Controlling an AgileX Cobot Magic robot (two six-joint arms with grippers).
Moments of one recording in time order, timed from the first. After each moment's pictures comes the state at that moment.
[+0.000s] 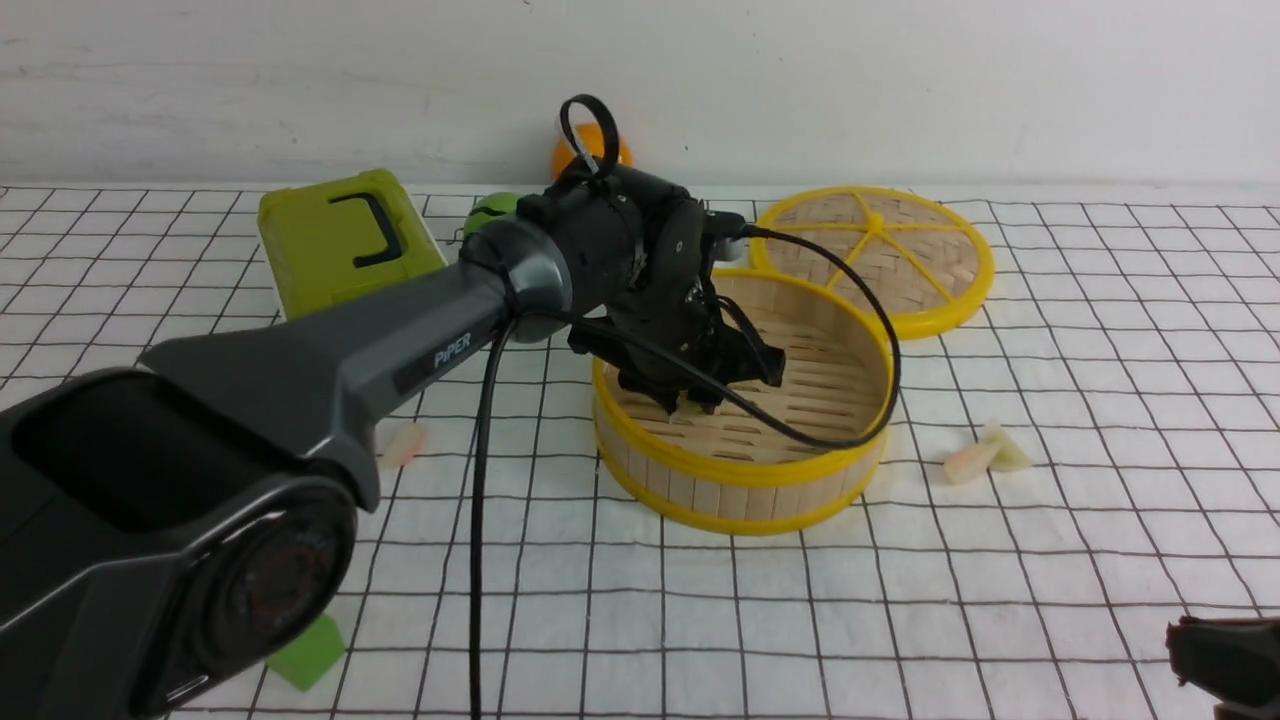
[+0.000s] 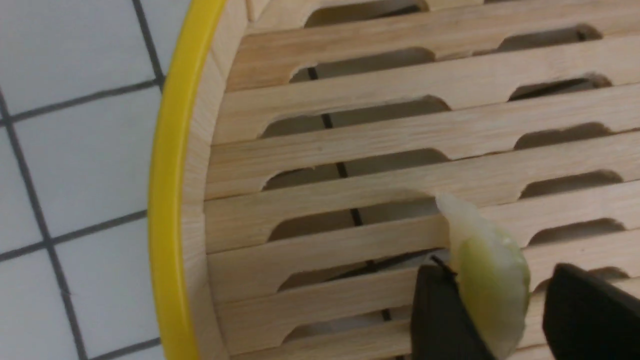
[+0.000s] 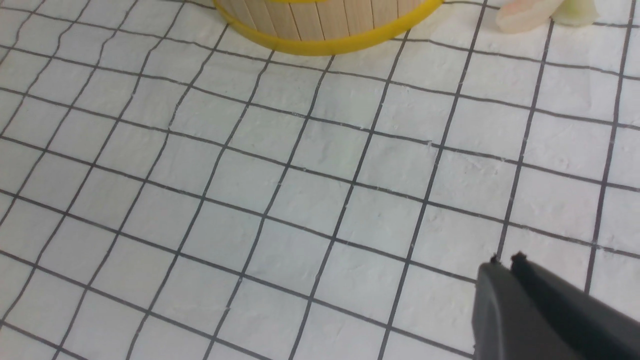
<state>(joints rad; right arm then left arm) 0.06 0.78 -0.46 0.61 0.57 -0.51 -0.57 2.35 -2.10 0.04 0.84 -0.30</state>
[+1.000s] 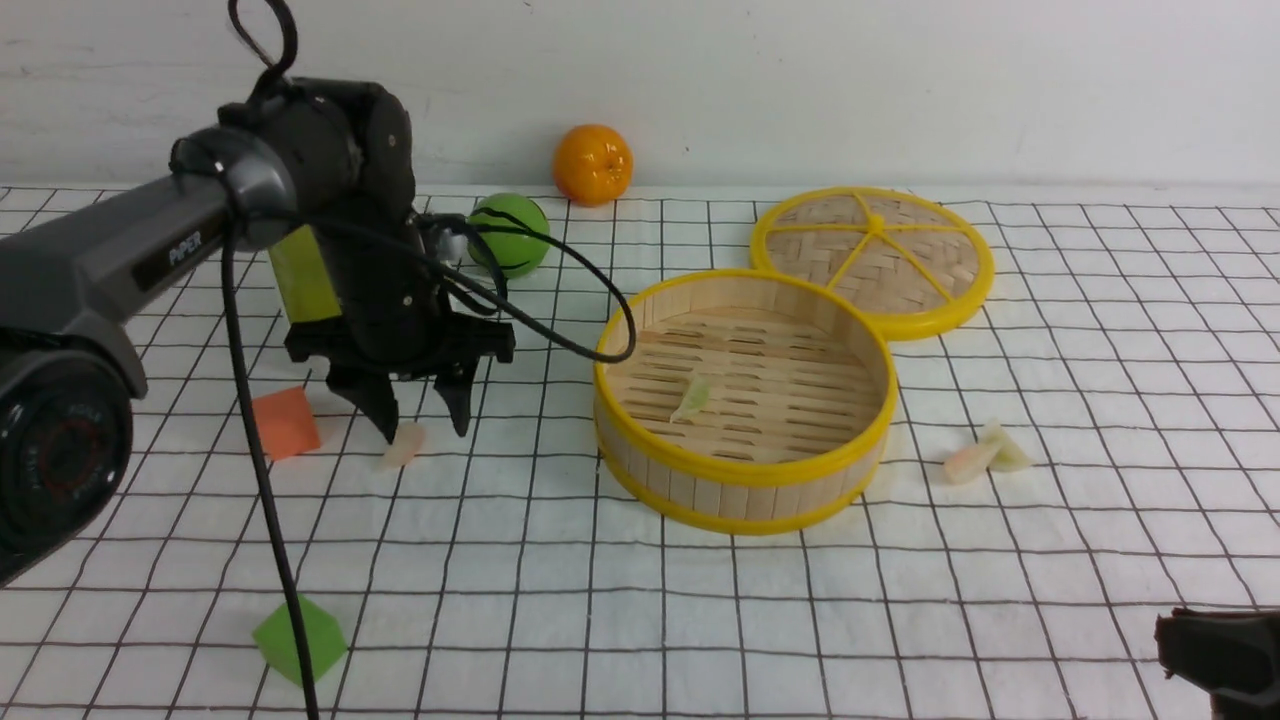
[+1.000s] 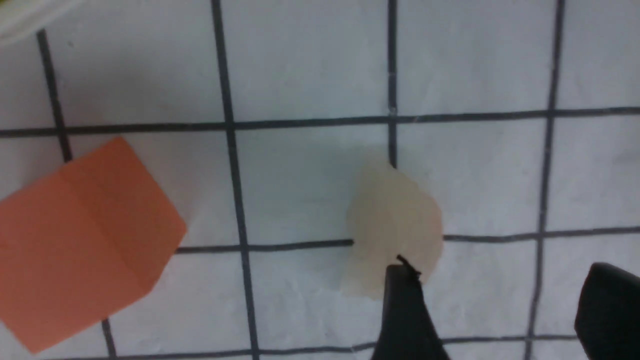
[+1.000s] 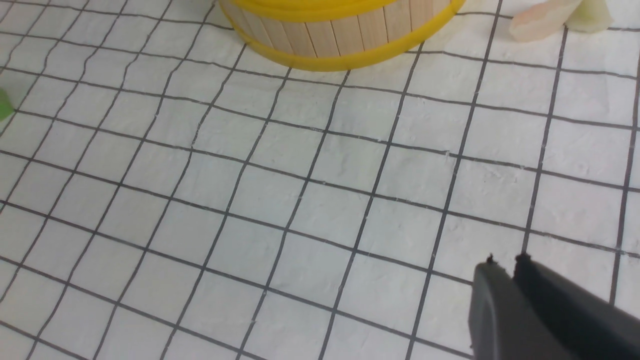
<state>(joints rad) 0.06 0.78 -0.46 0.66 0.57 -0.51 -0.22 2.29 -2.01 -0.03 1.23 -0.19</state>
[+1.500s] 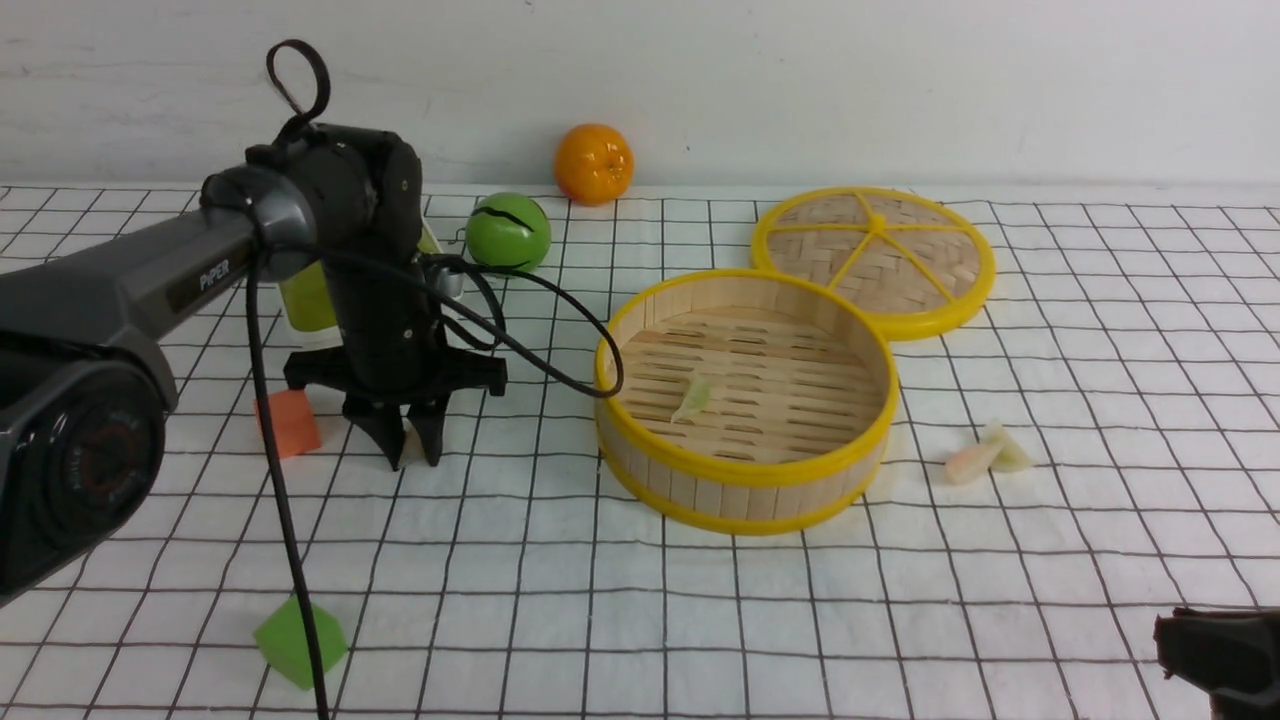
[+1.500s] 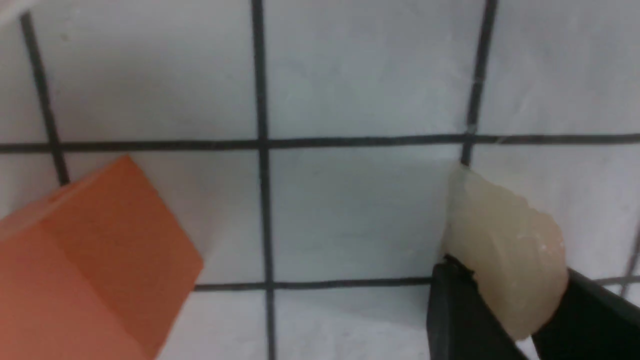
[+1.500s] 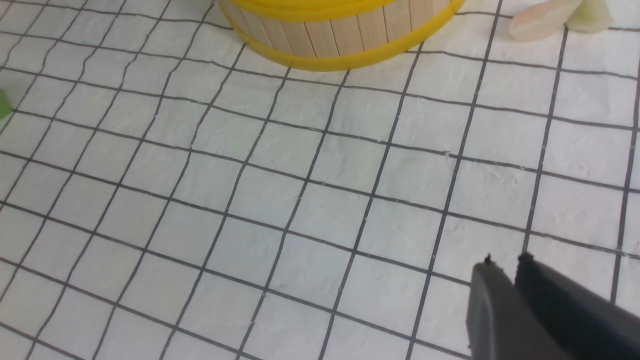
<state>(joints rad) 0.06 0.78 -0.46 0.66 0.57 -0.51 -0.23 2.33 -2.03 -0.03 1.23 -0.18</state>
